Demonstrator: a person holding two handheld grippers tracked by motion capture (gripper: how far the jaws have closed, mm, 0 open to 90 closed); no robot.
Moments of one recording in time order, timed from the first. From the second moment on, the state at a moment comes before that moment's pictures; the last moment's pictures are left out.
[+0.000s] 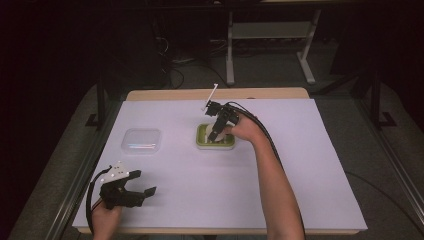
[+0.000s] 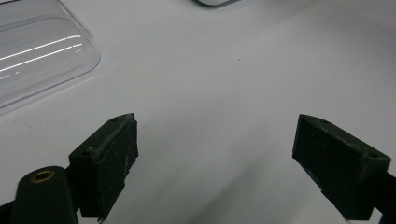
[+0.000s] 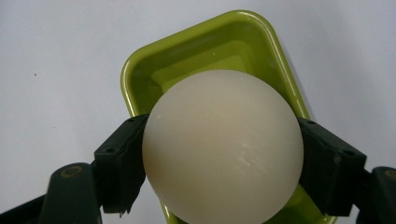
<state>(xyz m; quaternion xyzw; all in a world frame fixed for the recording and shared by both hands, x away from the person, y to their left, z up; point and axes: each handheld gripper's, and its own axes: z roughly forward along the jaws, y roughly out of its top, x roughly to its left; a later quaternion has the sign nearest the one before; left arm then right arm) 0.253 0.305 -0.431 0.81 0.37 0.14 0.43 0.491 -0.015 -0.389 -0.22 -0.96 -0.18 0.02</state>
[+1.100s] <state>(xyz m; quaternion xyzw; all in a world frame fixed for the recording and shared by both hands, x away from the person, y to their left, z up) 0.253 0.304 -0.431 0.81 0.37 0.14 0.43 0.492 -0.013 -0.396 -0.22 -0.96 -0.17 0.02</state>
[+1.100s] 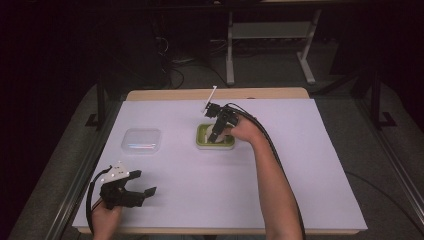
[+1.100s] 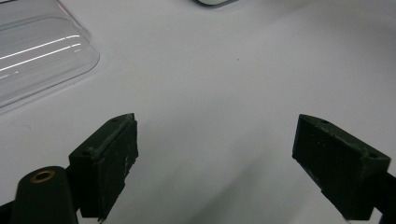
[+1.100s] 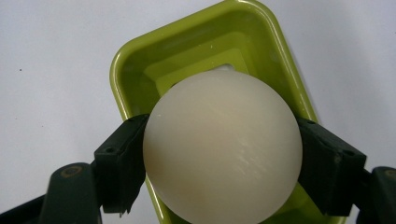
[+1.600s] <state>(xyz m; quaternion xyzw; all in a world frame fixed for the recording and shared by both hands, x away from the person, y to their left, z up) 0.253 0.304 -0.431 0.81 0.37 0.14 0.43 0.492 -0.013 -0.396 -0.22 -0.96 -0.17 0.02</state>
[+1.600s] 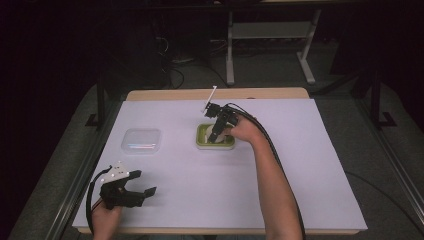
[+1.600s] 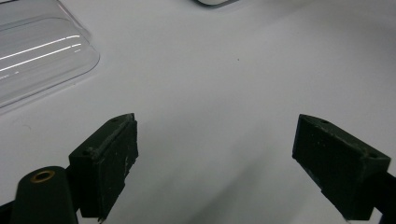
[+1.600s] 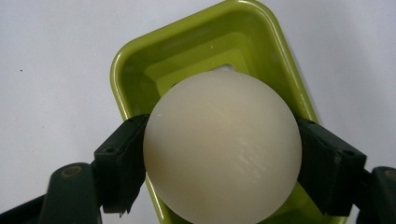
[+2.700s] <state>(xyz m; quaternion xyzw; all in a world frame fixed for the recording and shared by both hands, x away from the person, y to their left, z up) 0.253 0.304 -0.431 0.81 0.37 0.14 0.43 0.492 -0.017 -0.390 -0.23 -0.95 -0.19 0.01</state>
